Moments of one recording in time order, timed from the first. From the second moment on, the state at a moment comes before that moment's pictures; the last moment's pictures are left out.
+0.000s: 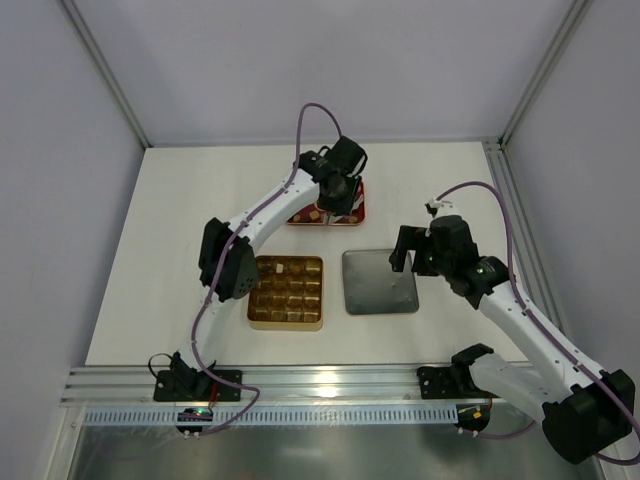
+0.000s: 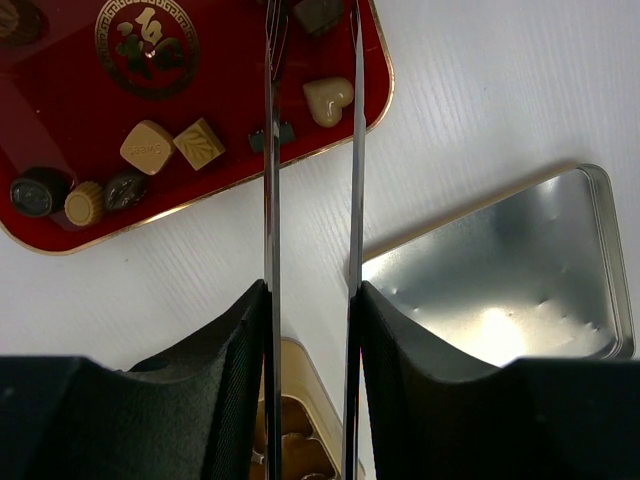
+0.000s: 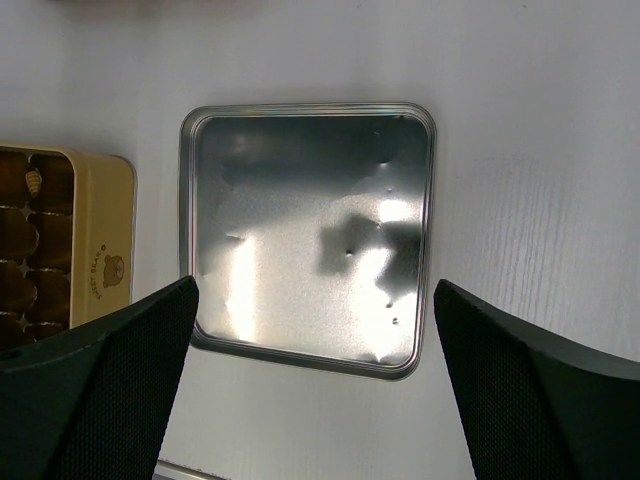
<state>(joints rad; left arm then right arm) -0.72 2.24 2.21 -1.01 -0.09 -0.32 0.40 0.95 0.75 -0.53 0.06 0.42</state>
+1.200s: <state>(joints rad) -0.72 2.26 2.21 -1.01 -0.11 -0.32 0.39 0.94 0.74 -0.53 0.05 0.42</state>
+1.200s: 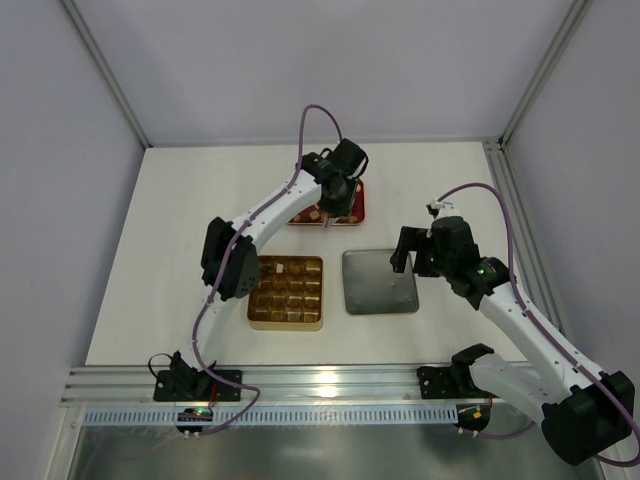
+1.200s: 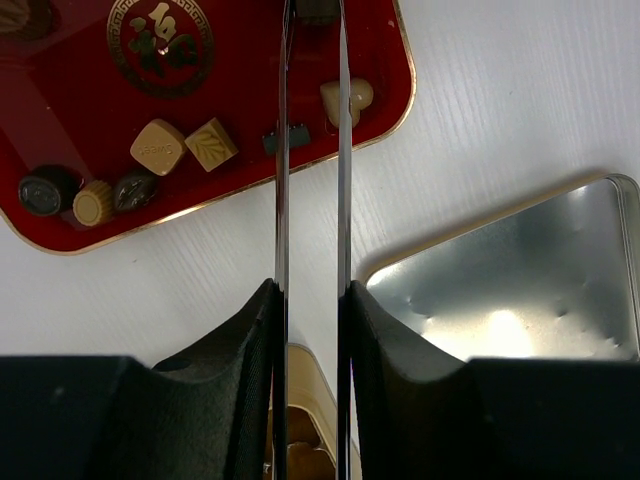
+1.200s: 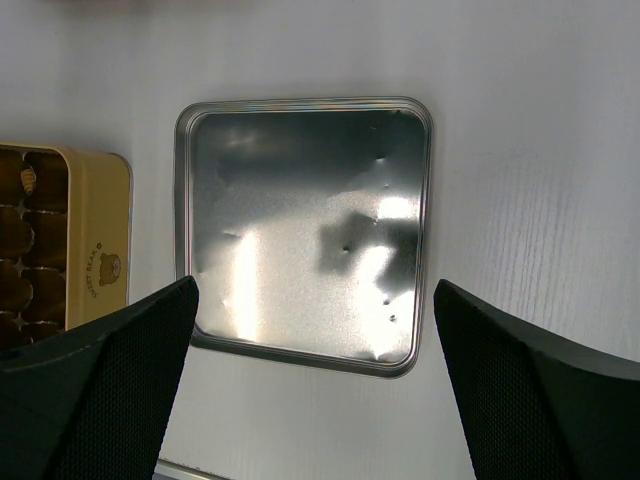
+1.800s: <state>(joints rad) -0.72 2.18 2.21 -1.05 -0.16 -0.31 0.39 0.94 0.74 -0.52 0.05 0.42</state>
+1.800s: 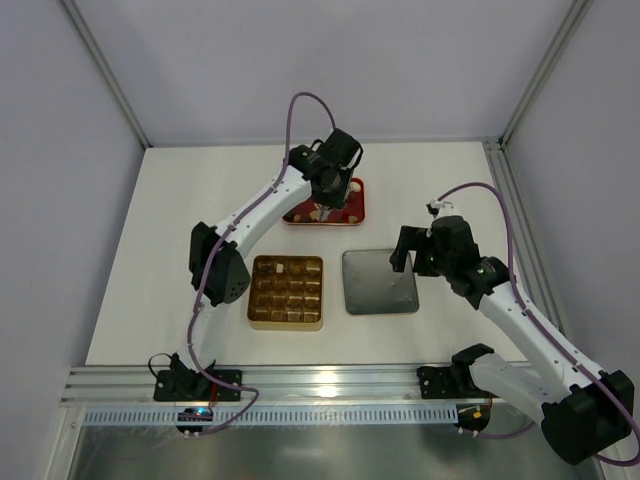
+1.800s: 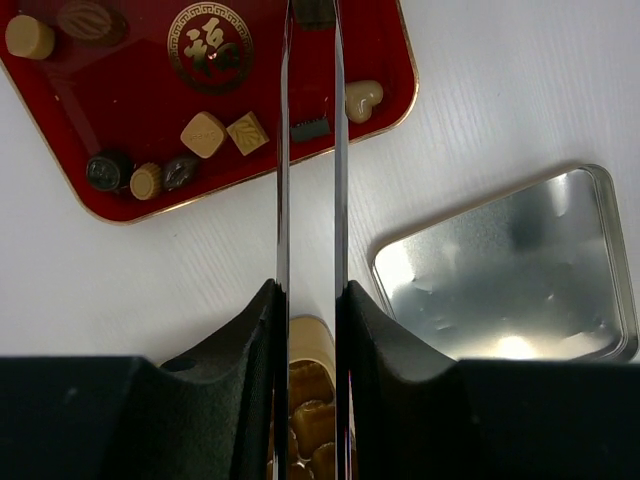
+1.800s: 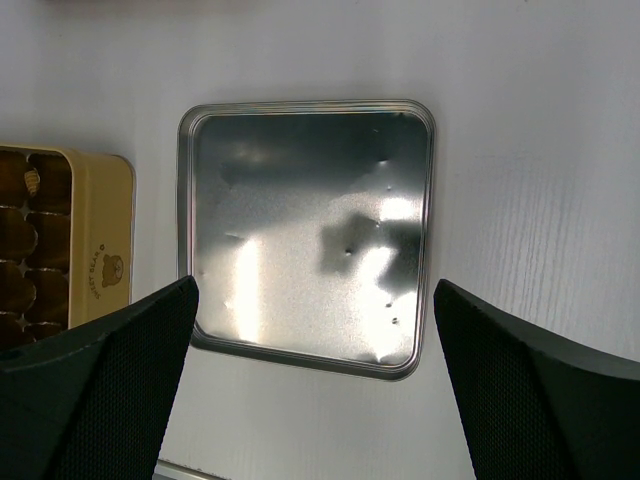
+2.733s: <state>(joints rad) -0.73 1.44 1.54 -1.06 -0.07 -0.40 0.39 1.03 0.74 -0.46 0.02 0.45</state>
